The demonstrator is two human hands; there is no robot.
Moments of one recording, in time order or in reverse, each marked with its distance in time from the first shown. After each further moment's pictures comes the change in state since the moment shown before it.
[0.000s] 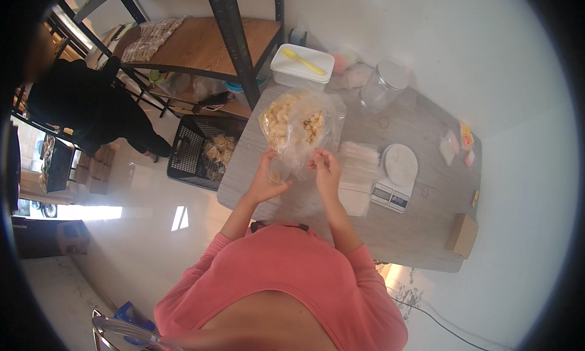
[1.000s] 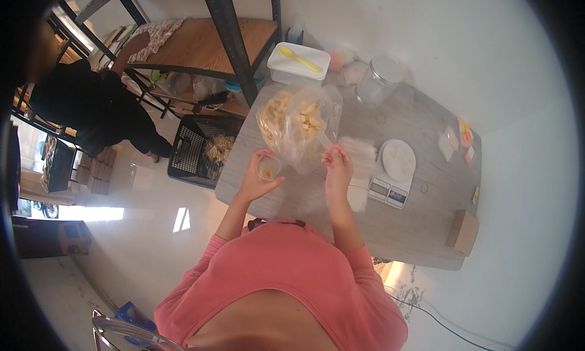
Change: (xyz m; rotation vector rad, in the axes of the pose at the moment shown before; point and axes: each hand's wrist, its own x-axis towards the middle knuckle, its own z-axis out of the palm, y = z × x) left_hand -0.009 0.019 -0.010 -0.083 0.065 0.014; right_hand -0.004 -0.001 -0.030 0.480 0.143 0.025
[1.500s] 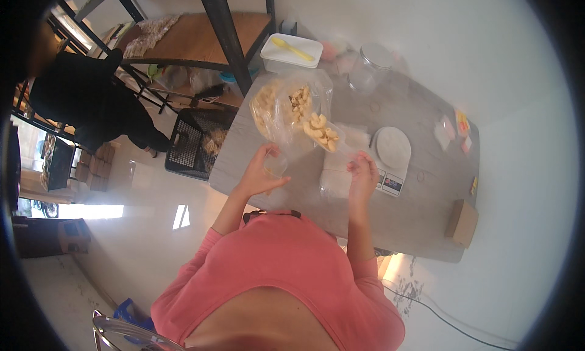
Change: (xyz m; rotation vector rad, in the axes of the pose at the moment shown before) left_hand -0.011 0.029 0.019 0.119 -0.112 0.034; right_hand -0.034 -0.064 -0.052 -0.104 0.070 -0.137
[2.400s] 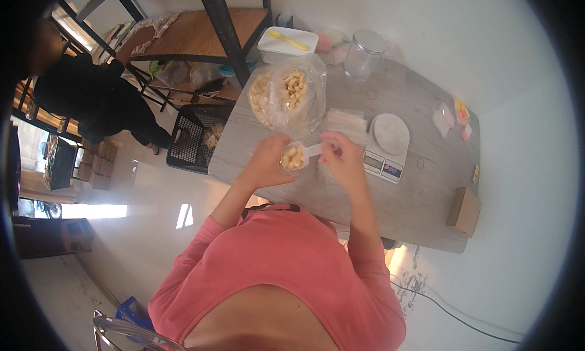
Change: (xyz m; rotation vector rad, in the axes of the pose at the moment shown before) left_hand -0.002 0.041 0.011 0.381 -0.193 0.134; right_hand -0.032 -0.056 0.043 -0.741 -0.513 -0.083
